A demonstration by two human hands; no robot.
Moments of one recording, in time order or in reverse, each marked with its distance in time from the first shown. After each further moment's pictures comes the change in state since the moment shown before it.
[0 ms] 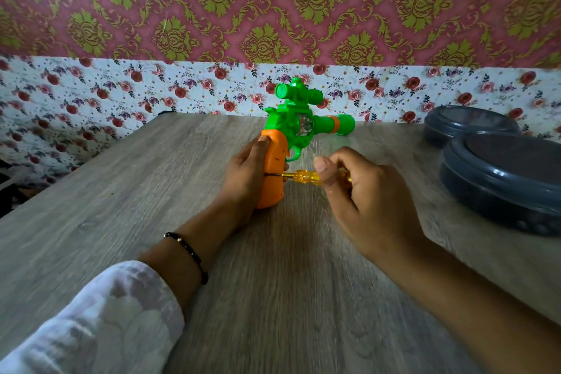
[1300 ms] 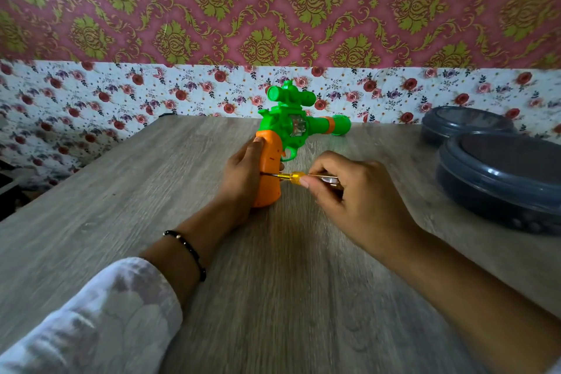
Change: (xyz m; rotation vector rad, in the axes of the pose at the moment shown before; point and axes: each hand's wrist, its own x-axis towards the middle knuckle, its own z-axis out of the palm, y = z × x) left_hand 0.006 -0.005 -0.005 0.032 0.006 -0.016; right_hand 0.006 0.005 0.000 0.062 -0.122 -0.135
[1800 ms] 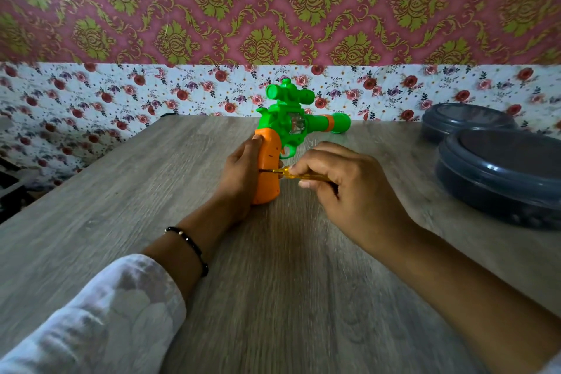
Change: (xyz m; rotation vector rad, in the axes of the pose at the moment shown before) left_hand -0.007 0.007 0.002 0.001 0.029 -0.008; right_hand 0.002 -0.006 0.000 0.105 -0.010 -0.072
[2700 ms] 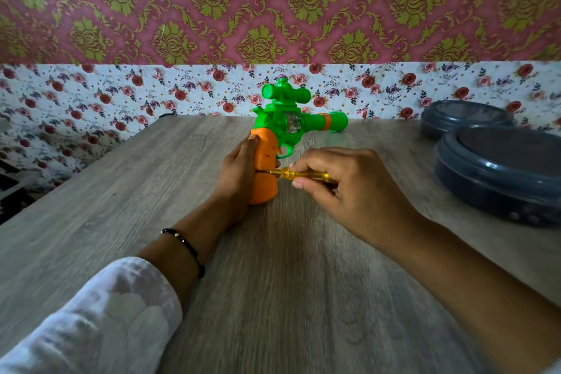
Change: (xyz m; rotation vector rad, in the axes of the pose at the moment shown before) left_hand -0.001 0.000 0.002 -0.024 0.014 -0.014; right_hand 0.003 0.002 -0.011 -0.031 -0.046 -0.022
